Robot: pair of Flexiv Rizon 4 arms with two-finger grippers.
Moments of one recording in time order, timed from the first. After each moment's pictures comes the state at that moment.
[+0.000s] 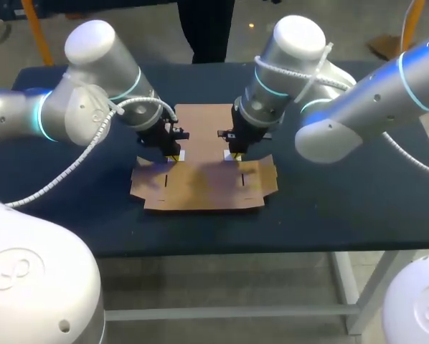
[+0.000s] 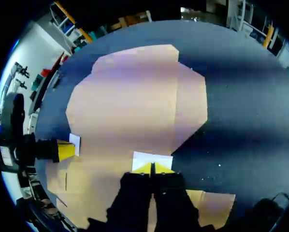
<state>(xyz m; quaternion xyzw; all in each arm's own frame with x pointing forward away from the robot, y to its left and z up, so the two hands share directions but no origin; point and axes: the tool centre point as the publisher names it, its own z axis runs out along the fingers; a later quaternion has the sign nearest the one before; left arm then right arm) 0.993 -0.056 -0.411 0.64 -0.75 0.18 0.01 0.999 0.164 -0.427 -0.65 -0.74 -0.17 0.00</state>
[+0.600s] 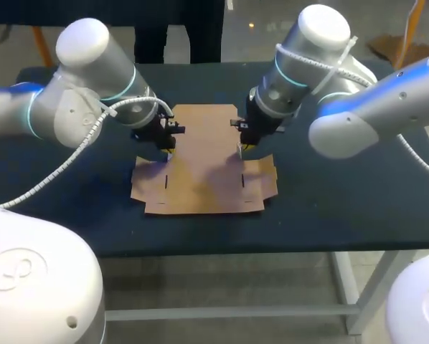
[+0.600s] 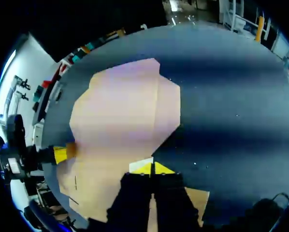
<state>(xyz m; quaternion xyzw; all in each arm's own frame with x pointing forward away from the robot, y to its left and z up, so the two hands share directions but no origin) 0.993 -0.044 -0.379 0.65 -0.73 0.21 -0.02 1.005 0.135 -0.396 -0.68 -0.71 -0.19 0.02</state>
